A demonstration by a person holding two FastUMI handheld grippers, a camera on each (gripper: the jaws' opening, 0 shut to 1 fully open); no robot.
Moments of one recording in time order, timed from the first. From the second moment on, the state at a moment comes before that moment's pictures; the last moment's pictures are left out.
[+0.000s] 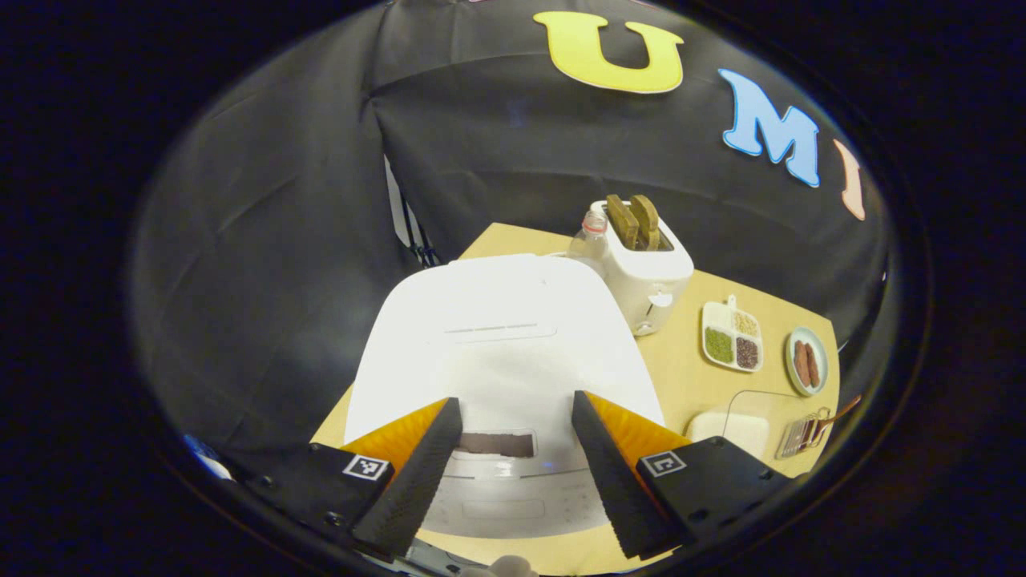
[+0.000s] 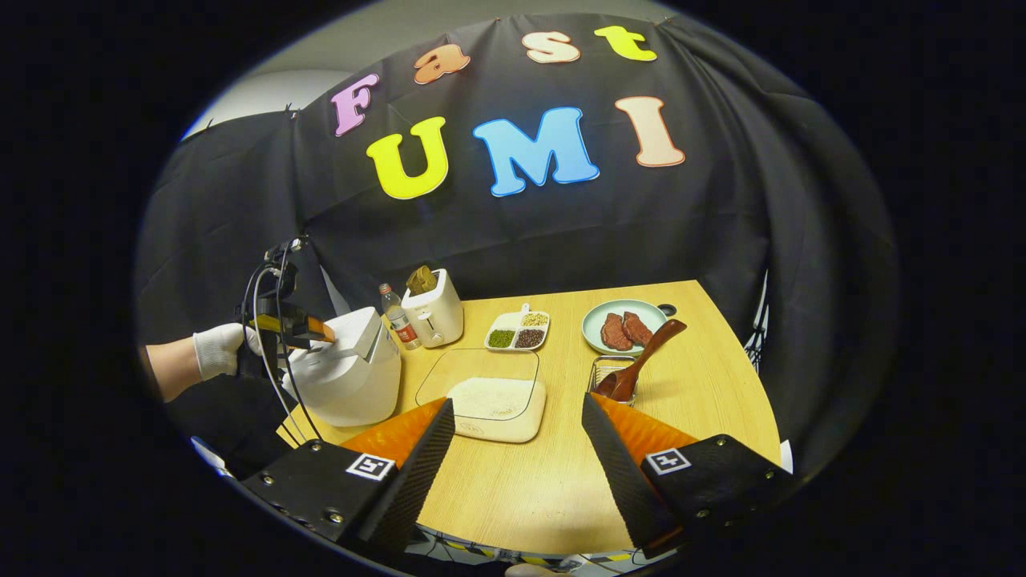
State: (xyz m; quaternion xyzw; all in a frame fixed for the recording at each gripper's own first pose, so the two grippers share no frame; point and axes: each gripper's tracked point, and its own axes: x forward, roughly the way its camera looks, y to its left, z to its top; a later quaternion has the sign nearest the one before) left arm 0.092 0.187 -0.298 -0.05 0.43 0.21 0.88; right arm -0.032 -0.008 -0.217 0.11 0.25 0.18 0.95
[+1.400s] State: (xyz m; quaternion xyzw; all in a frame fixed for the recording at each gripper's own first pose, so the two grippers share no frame) left arm 0.110 0.099 -0.147 0.04 0.22 0.12 0.97; right arm 0.006 -0.018 -0.157 0.09 0.18 0.16 0.97
